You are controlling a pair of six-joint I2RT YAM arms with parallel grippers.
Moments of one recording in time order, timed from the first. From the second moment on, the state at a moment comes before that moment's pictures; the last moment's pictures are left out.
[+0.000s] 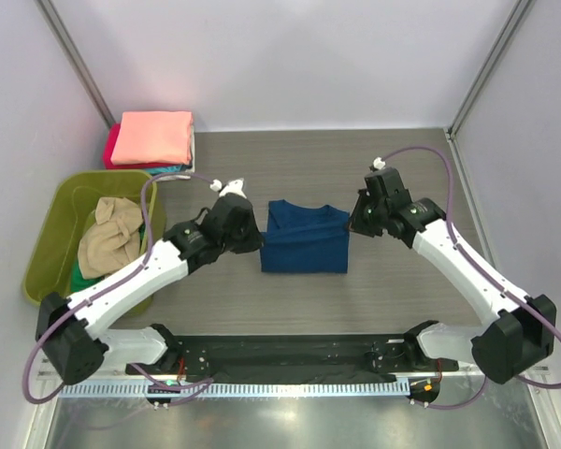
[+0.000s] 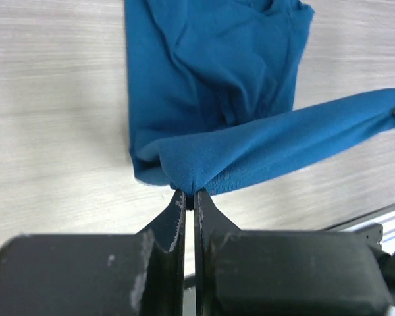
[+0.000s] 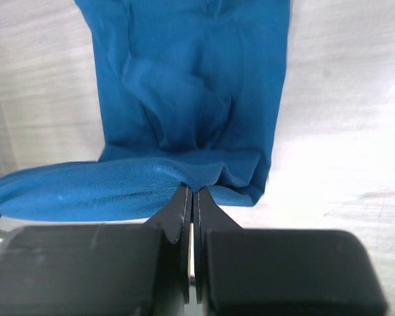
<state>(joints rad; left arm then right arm) -0.81 1.19 1.01 -0.57 -0.21 -0.80 0.44 1.22 1.06 -0.71 0.02 0.66</state>
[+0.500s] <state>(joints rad) -0.56 1.57 1.25 -0.49 0.12 -0.65 0.35 1.42 1.19 -0.69 0.05 0.58</state>
